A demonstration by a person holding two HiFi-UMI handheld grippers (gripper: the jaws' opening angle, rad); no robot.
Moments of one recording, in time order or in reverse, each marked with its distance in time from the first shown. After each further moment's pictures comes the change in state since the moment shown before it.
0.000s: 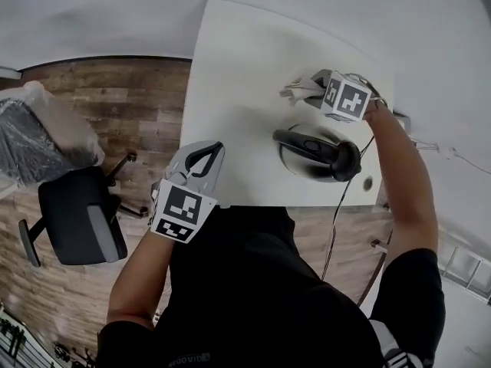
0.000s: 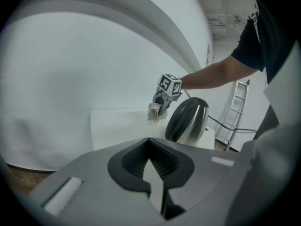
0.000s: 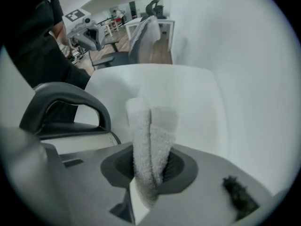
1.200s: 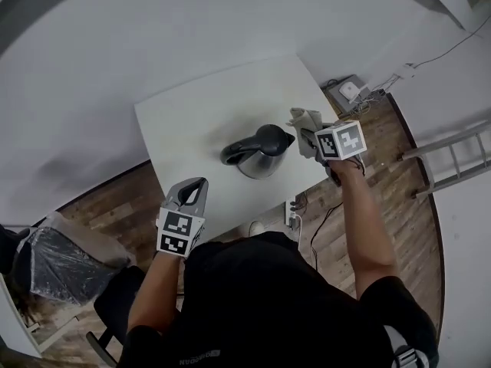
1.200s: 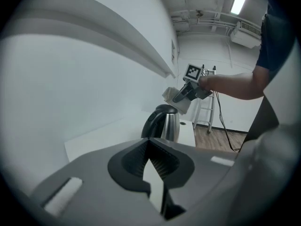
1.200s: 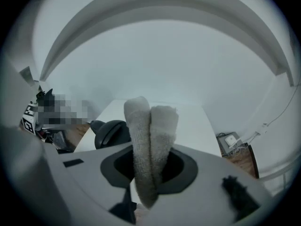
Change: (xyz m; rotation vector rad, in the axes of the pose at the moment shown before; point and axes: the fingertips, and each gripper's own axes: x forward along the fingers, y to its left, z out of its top) left arm -0.004 -0.071 0.061 0.320 -0.027 -0.233; right arm -0.171 0.175 -0.139 1.408 -0.481 -0.643
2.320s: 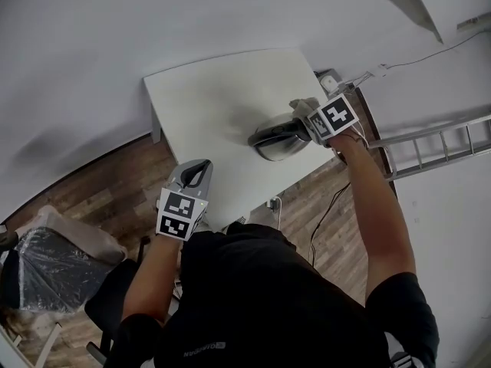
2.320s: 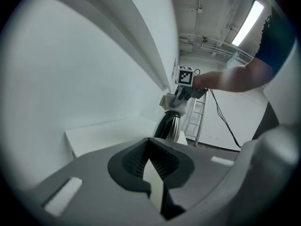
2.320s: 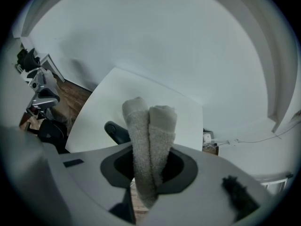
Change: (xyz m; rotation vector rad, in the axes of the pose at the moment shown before) left arm -0.059 0.088 -0.037 -0.132 -0.128 -0.176; right arm 0.020 0.105 0.051 -0.220 0.427 -0.220
